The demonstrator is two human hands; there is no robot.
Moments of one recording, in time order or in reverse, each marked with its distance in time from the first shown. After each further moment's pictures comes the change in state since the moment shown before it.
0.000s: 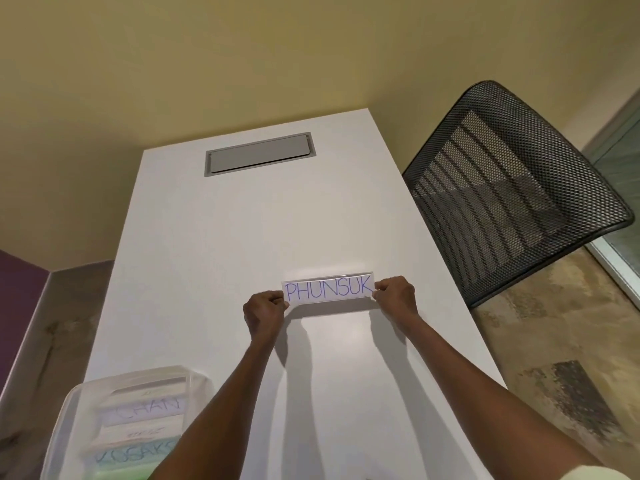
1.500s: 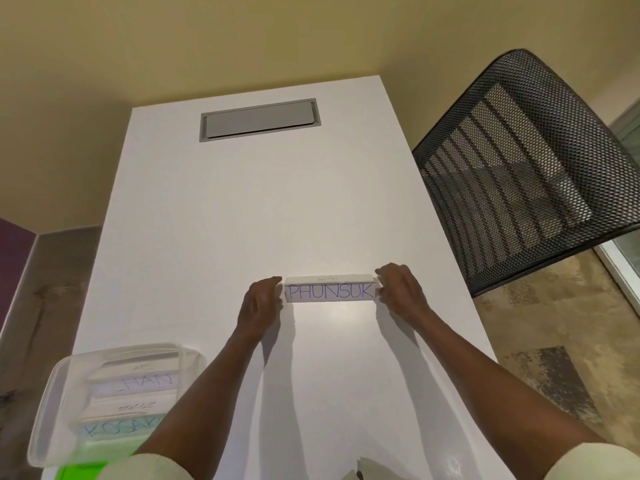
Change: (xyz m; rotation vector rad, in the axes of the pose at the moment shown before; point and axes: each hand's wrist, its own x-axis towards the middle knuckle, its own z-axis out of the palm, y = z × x) left_hand 0.016 -0.048 -0.002 0.295 -0.211 0.378; right_hand 0.010 0.043 0.014 -0.225 -0.088 -0.260
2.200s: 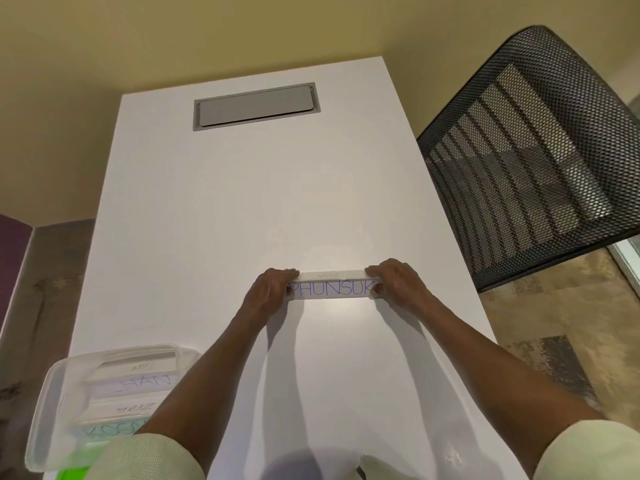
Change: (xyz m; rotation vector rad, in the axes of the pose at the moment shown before) left_hand 0.031 0.011 -0.002 0.200 -0.185 0.256; right_hand 0.022 0.003 0.001 -0.203 -0.197 -0.180
